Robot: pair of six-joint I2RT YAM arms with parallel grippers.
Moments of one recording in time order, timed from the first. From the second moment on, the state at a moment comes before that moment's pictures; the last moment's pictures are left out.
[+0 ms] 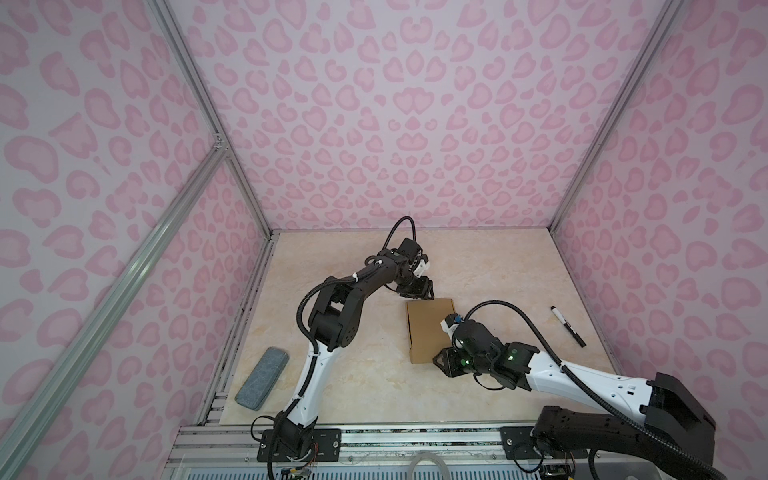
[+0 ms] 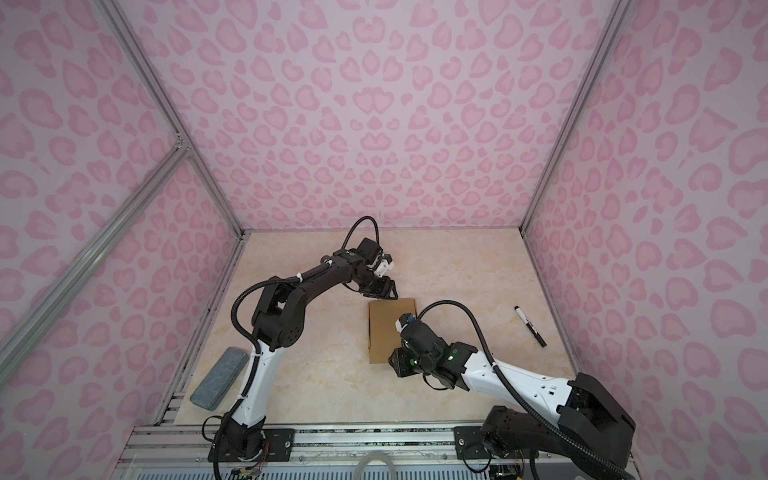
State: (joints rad) left arm -0.57 2.38 1.94 -0.78 0.45 -0.21; right arm 0.88 1.18 0.60 -0.32 -0.10 0.68
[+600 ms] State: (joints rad) left arm -0.58 2.38 1.94 -0.76 0.47 -0.21; right arm 0.97 1.18 0.69 -0.38 -0.01 0.67
